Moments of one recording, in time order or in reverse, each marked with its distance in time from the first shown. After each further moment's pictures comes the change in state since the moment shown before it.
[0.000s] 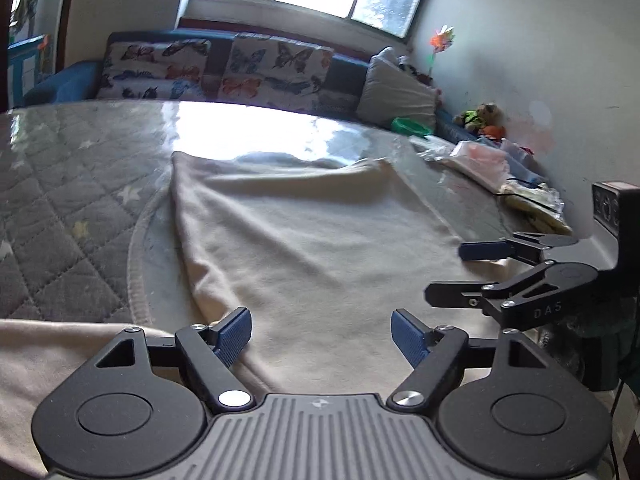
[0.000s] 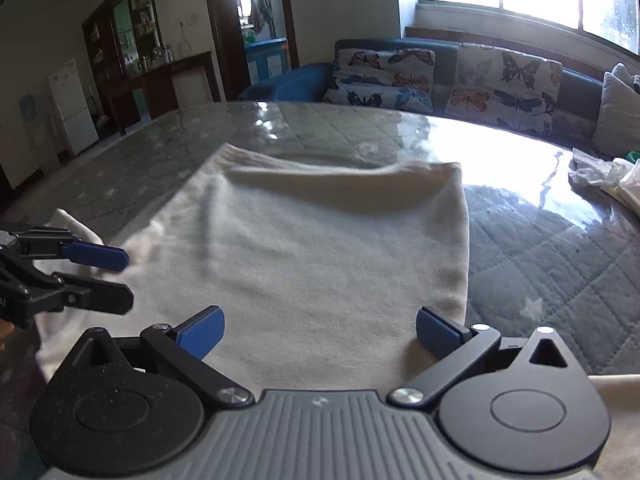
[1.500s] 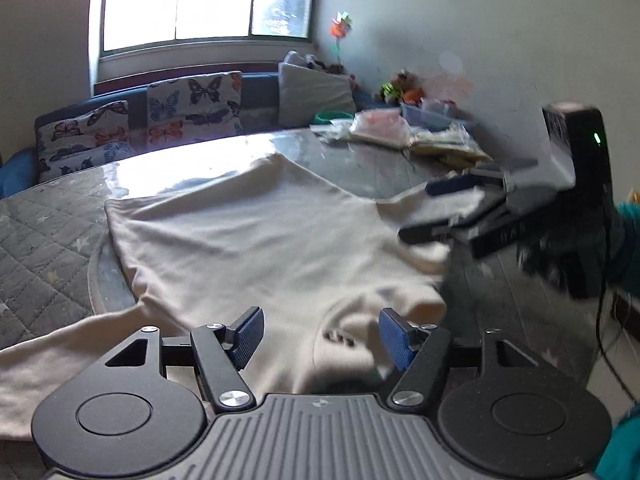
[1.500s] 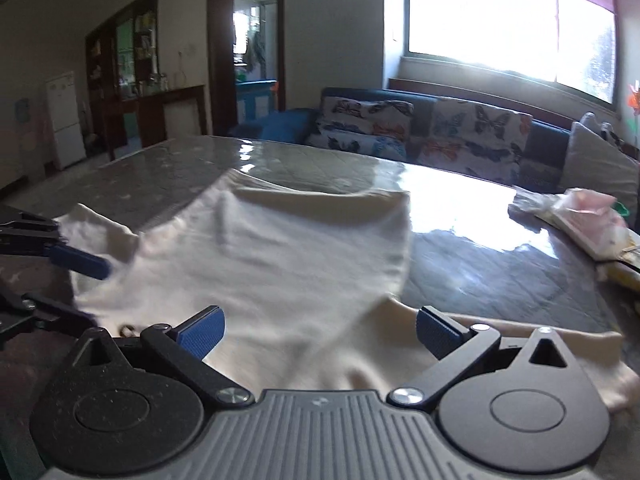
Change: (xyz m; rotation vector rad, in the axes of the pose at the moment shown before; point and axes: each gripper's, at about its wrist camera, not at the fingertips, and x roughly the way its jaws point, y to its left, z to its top) left arm -0.053 -0.076 -0.045 0.305 -0.046 -0.086; right arm -0.085 0.015 -0.046 -0.053 -0.154 -0.073
